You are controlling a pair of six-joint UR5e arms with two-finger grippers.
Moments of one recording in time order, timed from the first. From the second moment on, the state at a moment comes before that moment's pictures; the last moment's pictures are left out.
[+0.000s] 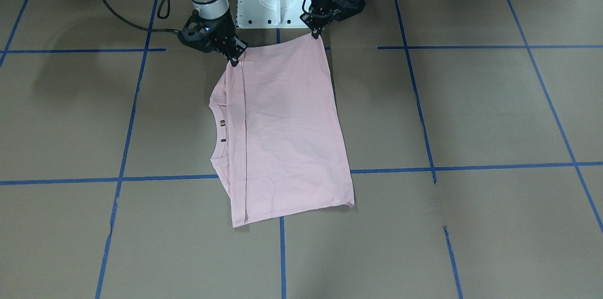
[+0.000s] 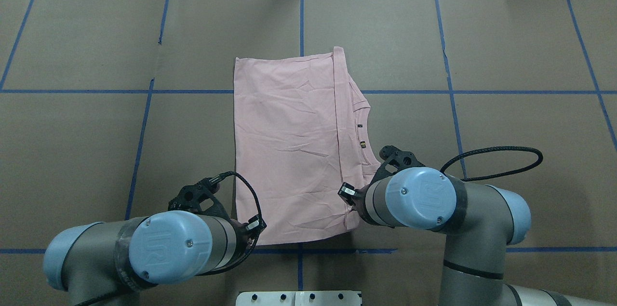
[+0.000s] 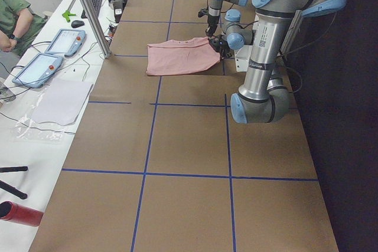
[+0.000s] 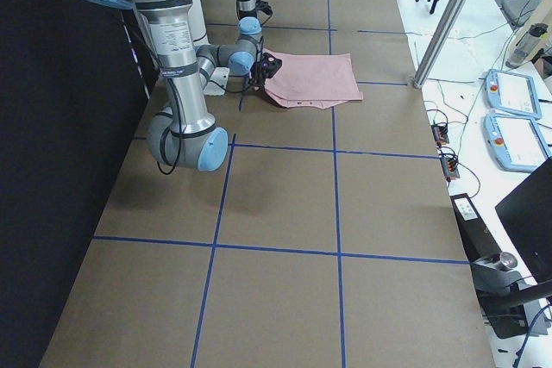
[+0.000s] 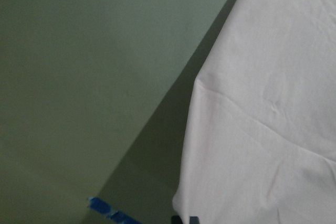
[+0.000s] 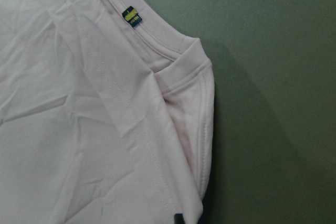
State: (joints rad) left arm -0.17 -2.00 -2.10 -1.52 -1.62 -2.04; right arm 0.28 -1.22 1.99 -1.45 1.69 1.93
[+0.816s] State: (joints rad) left arm -0.33 -2.03 -2.06 -1.59 -1.62 -1.87; right arm 0.40 -1.13 1.94 -1.43 1.68 1.76
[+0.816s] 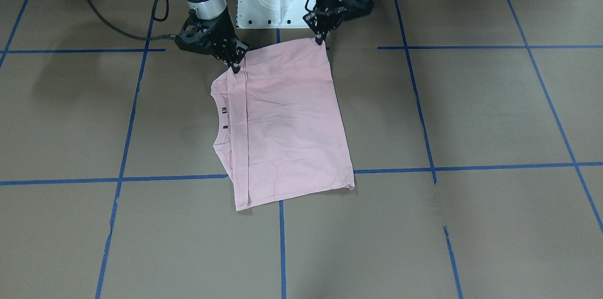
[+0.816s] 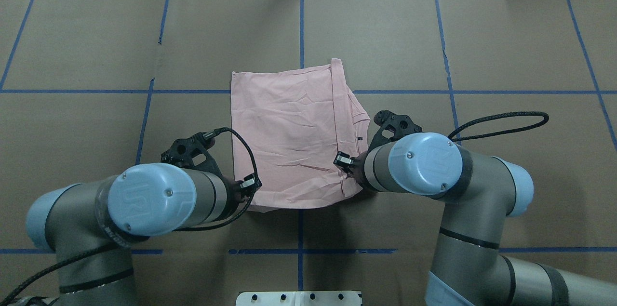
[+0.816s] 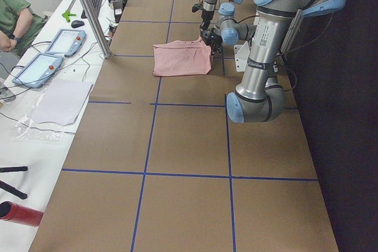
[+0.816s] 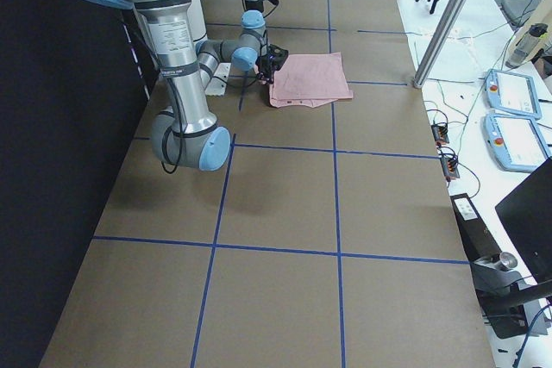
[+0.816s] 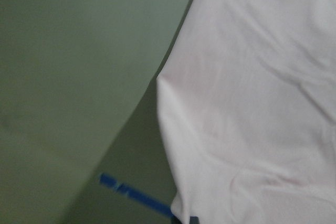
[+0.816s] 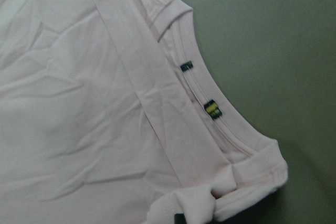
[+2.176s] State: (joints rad) left arm -0.83 -2.23 -1.35 -2.17 -1.76 -1.55; right arm 0.76 -0.68 1.05 -1.07 1.76 1.61
